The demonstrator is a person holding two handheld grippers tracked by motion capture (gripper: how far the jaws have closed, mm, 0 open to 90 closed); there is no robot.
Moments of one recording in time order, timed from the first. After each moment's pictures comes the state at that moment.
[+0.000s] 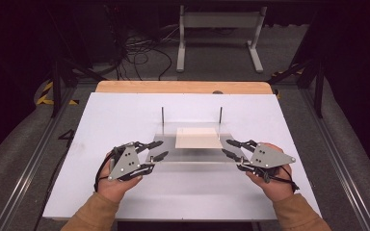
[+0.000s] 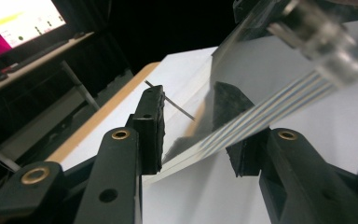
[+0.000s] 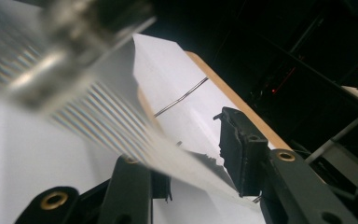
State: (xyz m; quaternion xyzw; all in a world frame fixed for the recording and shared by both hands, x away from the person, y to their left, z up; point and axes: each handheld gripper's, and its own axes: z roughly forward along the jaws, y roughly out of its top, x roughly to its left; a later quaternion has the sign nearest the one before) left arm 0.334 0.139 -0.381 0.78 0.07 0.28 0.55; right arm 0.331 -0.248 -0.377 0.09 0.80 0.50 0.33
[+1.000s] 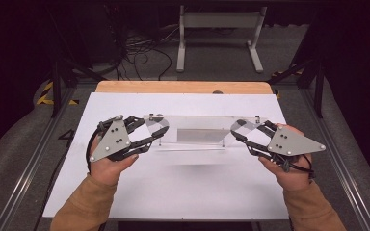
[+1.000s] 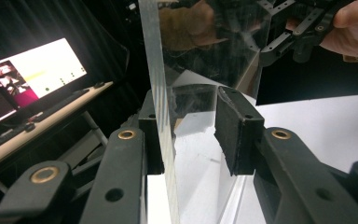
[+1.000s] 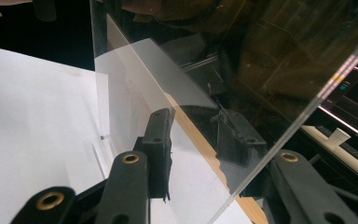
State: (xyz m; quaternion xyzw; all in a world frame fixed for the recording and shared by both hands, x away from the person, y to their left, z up) left arm 0.333 0.139 -0.290 0.73 0.04 0.30 0.61; right arm 0.321 -0.255 -0.294 0.07 0.77 0.52 0.37
